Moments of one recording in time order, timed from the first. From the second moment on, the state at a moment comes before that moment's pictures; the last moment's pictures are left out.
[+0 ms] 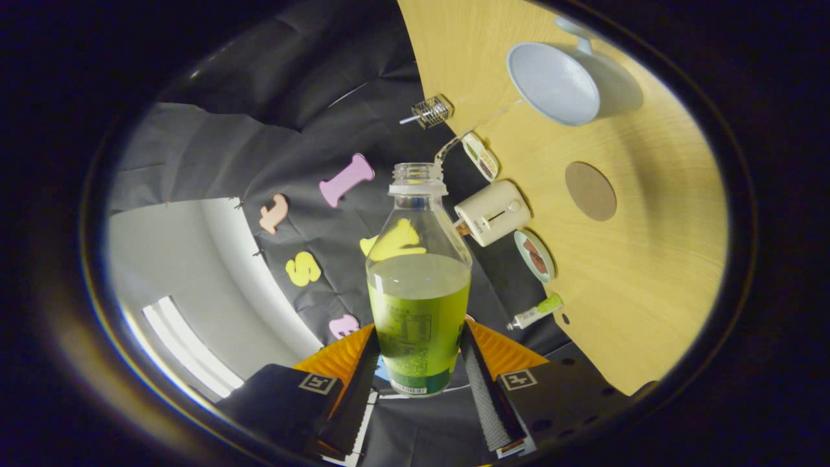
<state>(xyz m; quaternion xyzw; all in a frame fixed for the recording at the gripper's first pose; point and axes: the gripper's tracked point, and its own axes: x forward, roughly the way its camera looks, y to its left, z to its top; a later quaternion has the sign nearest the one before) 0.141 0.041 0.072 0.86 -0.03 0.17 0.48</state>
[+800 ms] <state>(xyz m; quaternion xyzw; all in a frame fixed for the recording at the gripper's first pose) 0.146 0.030 0.085 0.88 -0.04 0.16 0.44</state>
